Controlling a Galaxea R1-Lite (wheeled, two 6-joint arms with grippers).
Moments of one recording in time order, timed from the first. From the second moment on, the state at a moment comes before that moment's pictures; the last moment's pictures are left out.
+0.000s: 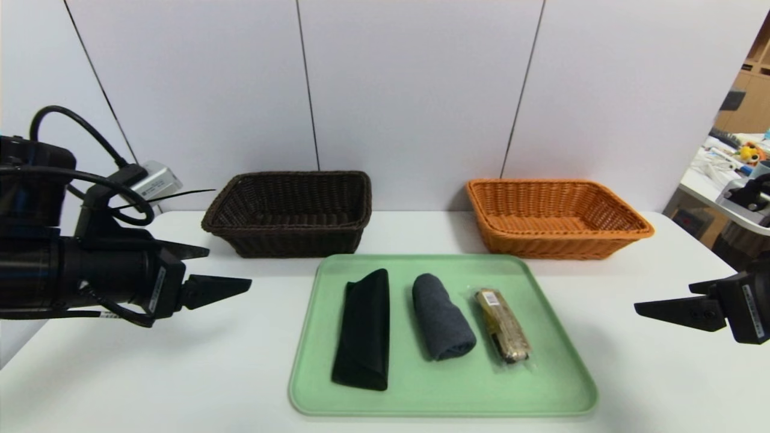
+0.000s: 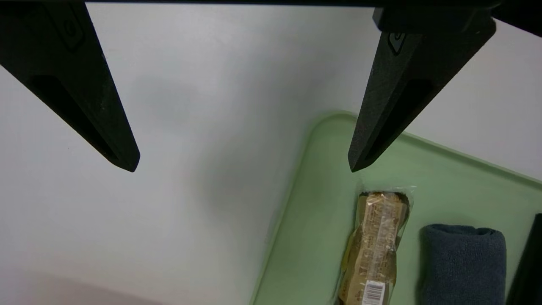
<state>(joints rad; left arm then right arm) -0.15 1.39 -0.88 0.09 -0.44 0.24 0.00 1.28 -0.93 0.45 0.26 -0.21</state>
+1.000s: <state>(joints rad) -0.69 1.73 -1.07 -0.04 0.02 -0.17 0.14 1.43 -1.04 0.44 0.28 -0.24</state>
